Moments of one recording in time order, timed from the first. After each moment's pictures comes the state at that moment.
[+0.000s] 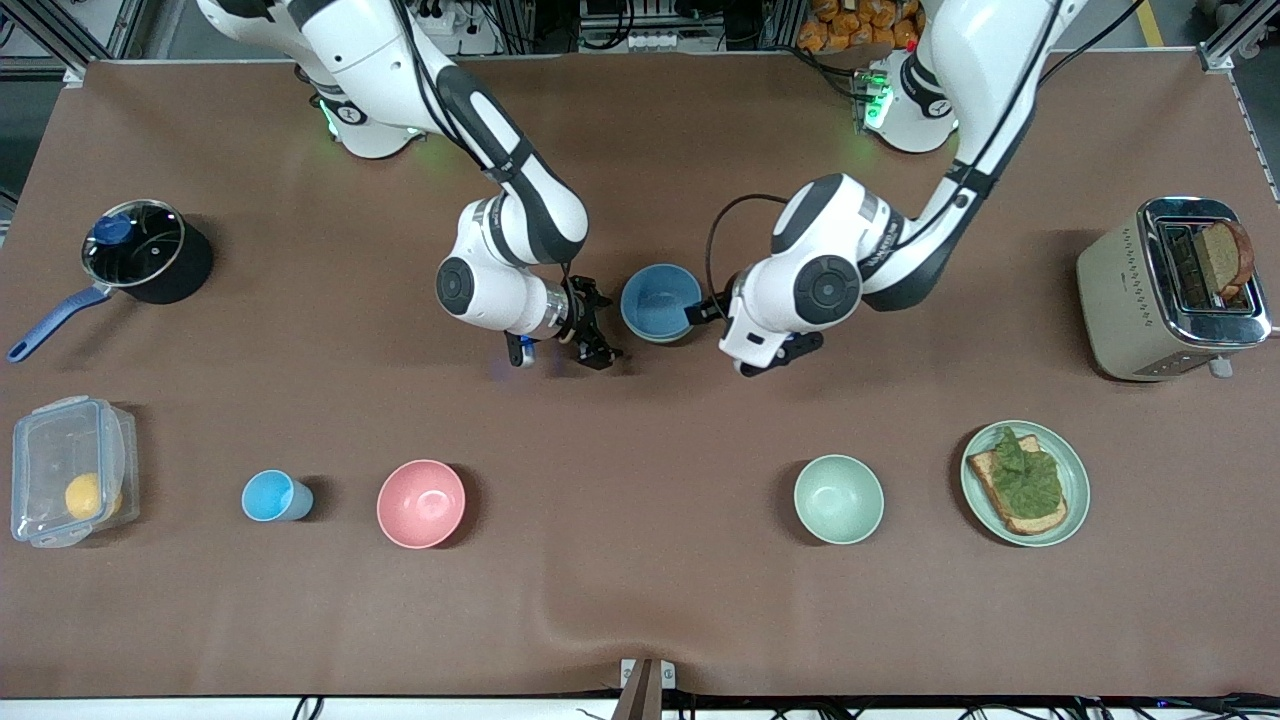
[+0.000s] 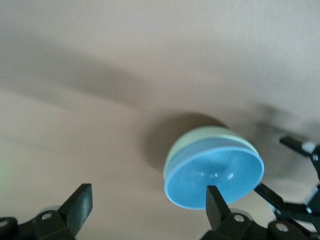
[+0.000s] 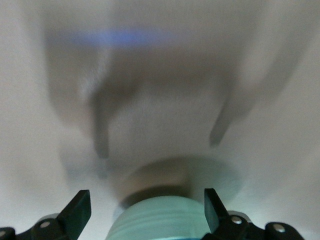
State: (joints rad) left arm -0.16 0.48 -0.47 -1.75 -0.13 1.98 -0.93; right arm 0.62 0.57 0.05 -1.94 0.91 2.46 1.25
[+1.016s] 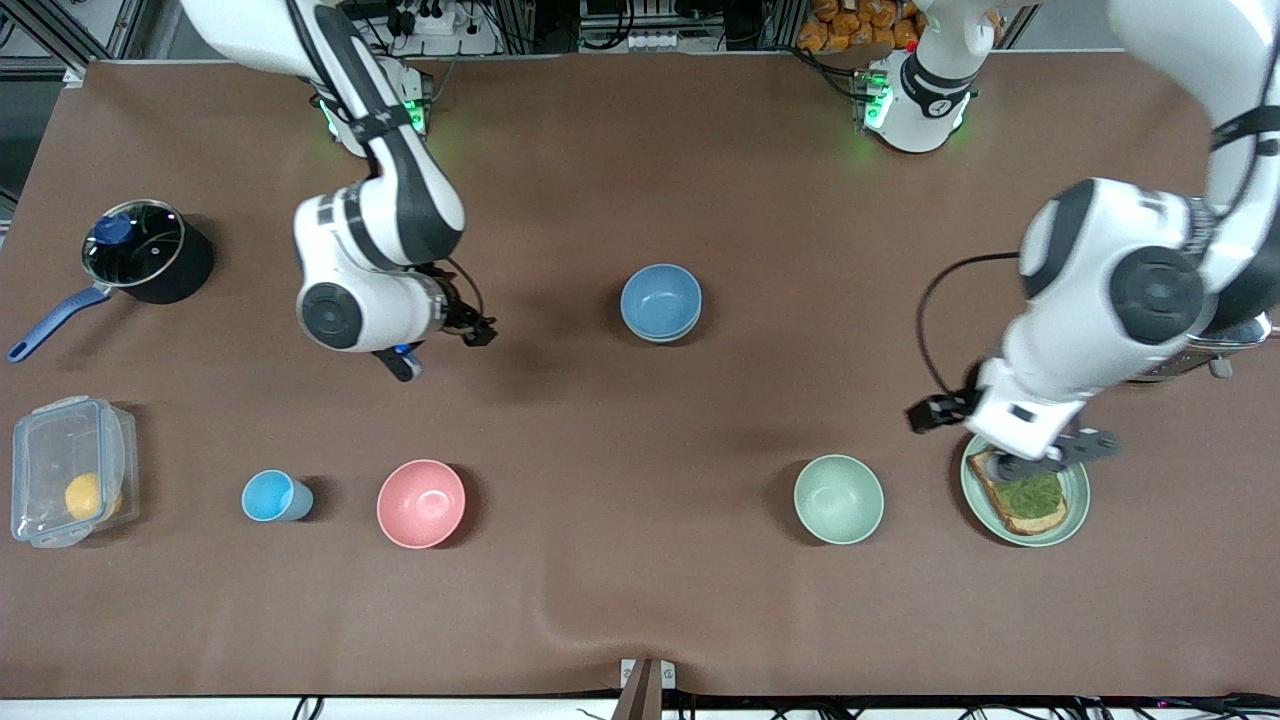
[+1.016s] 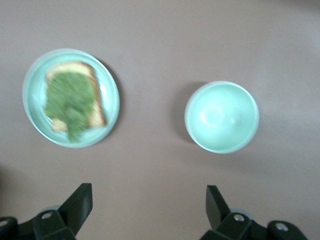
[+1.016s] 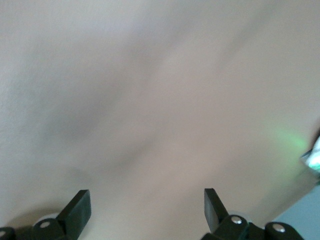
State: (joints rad) left arm 0.17 0.45 -0.44 -1.44 0.22 1.88 -0.45; right arm 0.59 0.31 -0.27 -1.92 0.32 1.78 1.00
